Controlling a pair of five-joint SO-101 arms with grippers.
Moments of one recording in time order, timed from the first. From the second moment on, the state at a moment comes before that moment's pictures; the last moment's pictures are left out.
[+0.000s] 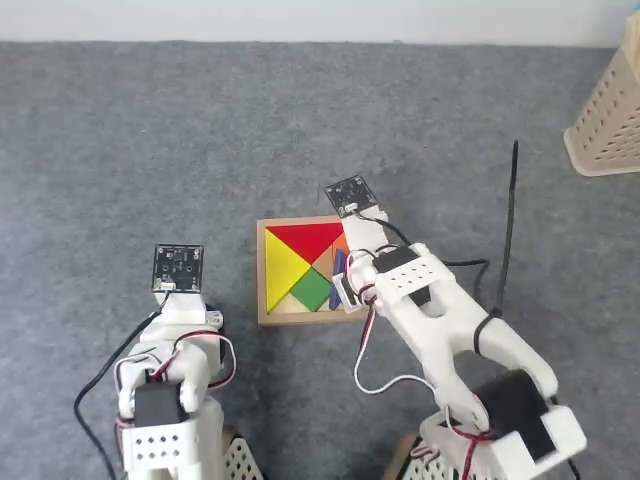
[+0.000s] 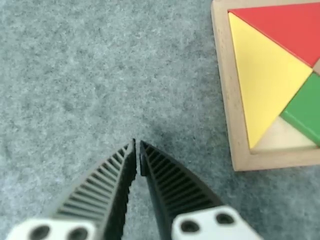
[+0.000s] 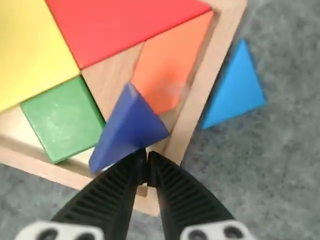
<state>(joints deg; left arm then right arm) -11.8 -103.3 97.2 72.0 -0.7 -30.9 -8.0 47.0 42.8 -2.2</state>
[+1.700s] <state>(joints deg) -11.8 -103.3 97.2 72.0 -0.7 -34.1 -4.9 40.0 37.1 -2.2</state>
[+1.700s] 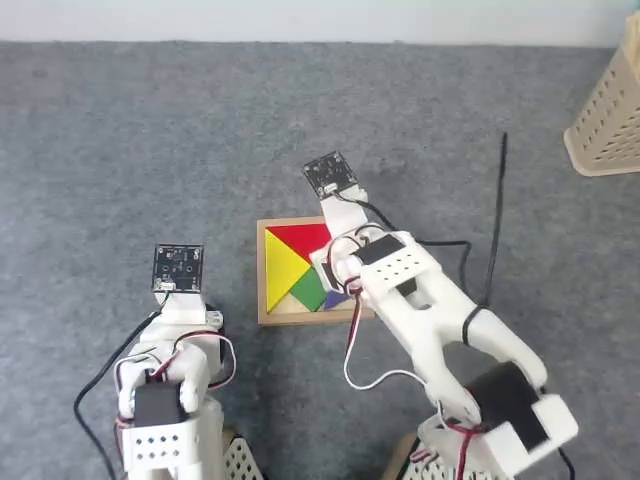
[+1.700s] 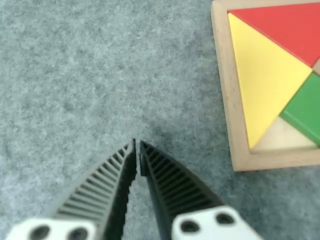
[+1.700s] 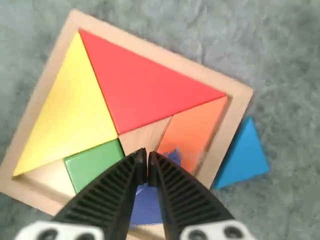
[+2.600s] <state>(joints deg) -11.8 -103.3 97.2 72.0 -0.7 -29.2 -8.4 40.0 44.2 -2.2</state>
